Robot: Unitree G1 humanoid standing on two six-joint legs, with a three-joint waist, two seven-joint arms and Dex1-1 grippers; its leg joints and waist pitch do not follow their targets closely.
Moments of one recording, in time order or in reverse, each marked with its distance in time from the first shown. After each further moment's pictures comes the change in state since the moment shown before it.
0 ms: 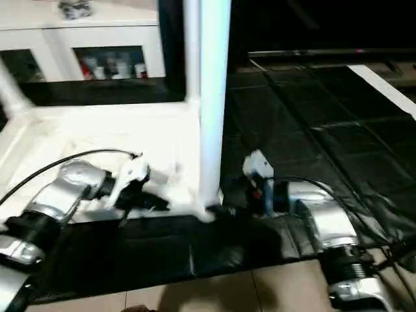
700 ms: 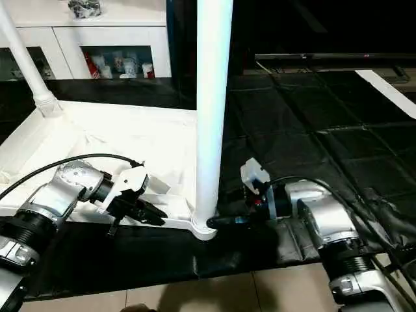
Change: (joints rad) left arm 0.000 0.030 -0.039 -0.010 0.001 -0.065 -0.078; right arm -0.040 -0.012 0.054 0.056 0.009 0.005 0.121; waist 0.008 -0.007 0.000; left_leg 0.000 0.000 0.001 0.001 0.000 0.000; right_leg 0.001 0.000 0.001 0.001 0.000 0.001
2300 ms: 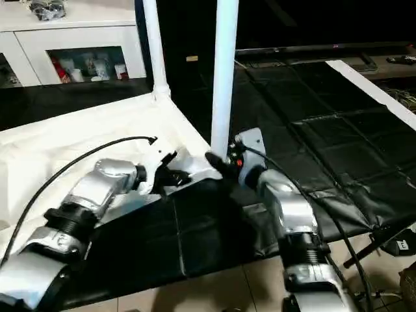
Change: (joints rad) left arm -0.079 -0.244 0.119 0.058 0.029 0.332 0.554; right arm -0.061 0.281 -0.209 0.064 -0.119 0.001 -0.746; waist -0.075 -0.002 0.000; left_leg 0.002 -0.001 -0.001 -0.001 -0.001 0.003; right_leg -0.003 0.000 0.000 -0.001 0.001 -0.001
